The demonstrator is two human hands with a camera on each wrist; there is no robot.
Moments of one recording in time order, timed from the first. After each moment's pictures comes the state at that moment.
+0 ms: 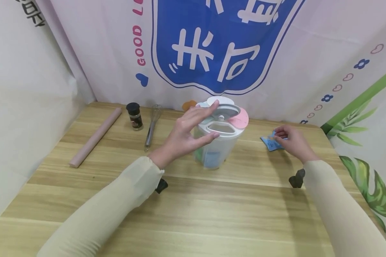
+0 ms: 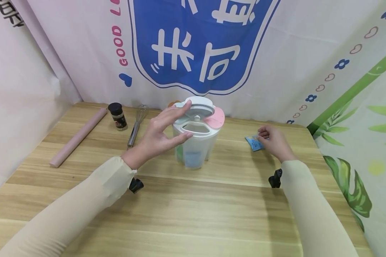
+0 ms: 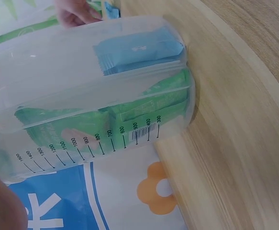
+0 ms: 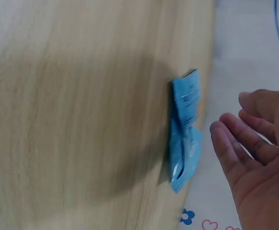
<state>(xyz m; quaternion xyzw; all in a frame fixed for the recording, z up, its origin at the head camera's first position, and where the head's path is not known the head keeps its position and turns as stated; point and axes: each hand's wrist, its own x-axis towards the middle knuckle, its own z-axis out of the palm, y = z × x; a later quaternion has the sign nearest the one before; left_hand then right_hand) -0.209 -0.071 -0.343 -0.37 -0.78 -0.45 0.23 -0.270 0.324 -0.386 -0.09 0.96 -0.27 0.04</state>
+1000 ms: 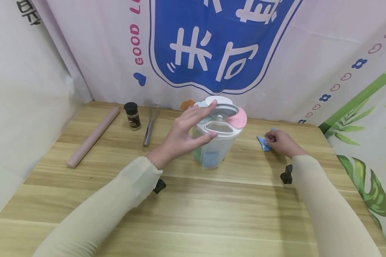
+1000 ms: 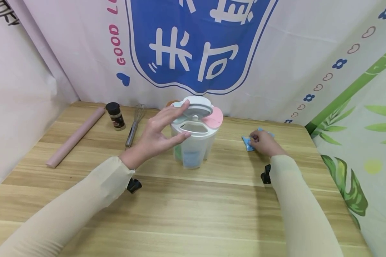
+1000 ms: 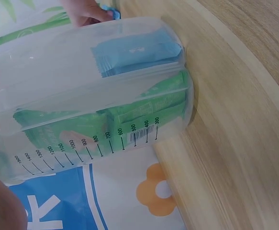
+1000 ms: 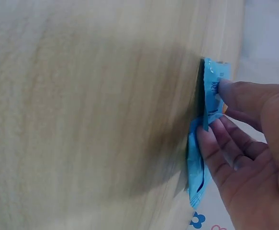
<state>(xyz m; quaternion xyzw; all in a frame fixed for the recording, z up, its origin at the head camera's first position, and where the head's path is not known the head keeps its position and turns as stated) -0.209 -0.071 -0.343 -0.37 -0.78 -0.45 0.23 -0.289 0.312 -0.400 -0.10 0.97 -0.20 0.13</state>
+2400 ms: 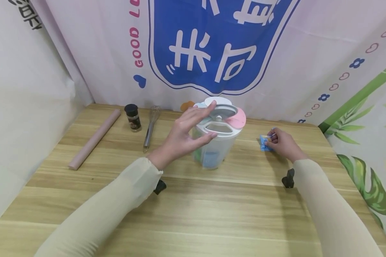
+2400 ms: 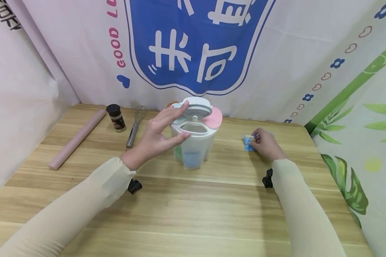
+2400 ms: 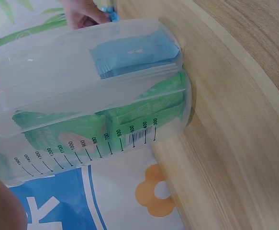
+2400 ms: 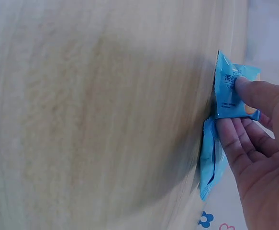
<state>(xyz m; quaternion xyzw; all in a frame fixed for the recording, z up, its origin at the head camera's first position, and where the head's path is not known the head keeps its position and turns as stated) -0.210 -0.069 -0.343 -0.37 -0.77 -0.45 0.25 -0.281 0.317 -0.409 -0.07 0.96 -0.25 0.08</state>
